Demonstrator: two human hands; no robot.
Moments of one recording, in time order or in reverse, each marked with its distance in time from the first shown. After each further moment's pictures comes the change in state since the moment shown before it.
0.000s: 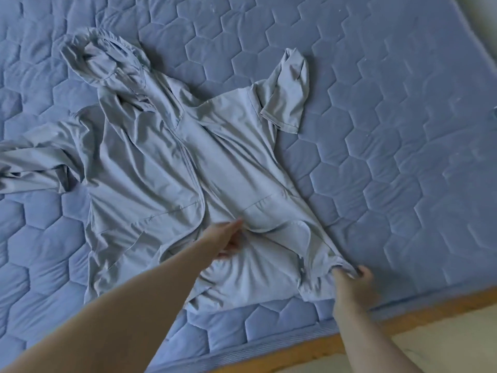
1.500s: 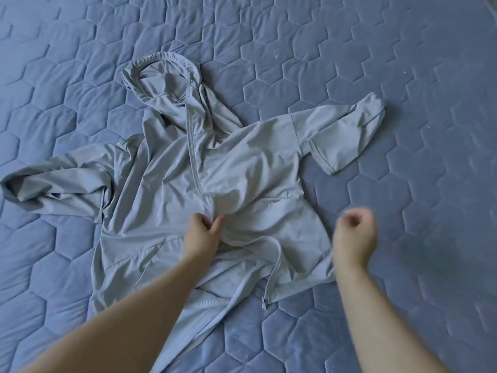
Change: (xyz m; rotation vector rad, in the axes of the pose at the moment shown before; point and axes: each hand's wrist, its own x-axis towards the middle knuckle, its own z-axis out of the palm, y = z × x) left_hand 0.039 0.051 -0.107 -0.061 0.607 0.391; right_hand -0.047 -0.207 0.101 0.203 -0.124 -0.649
